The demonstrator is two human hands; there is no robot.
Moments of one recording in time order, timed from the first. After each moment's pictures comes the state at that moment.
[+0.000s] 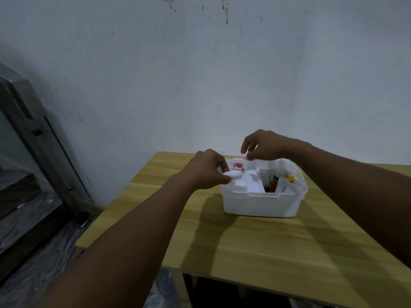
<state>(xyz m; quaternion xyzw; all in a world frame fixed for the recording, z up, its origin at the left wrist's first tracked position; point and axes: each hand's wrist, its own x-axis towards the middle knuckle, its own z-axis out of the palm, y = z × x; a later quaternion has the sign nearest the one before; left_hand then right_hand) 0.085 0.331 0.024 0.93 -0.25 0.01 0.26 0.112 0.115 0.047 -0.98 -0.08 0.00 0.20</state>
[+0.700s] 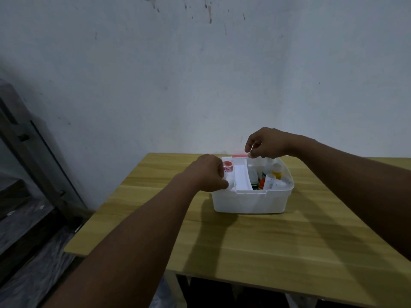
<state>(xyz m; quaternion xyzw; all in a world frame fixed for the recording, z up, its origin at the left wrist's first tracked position) 0.086 0.299 0.014 0.95 -0.25 -0.03 0.17 0.098 0.079 0.047 -0.97 -0.04 0.02 0.24</state>
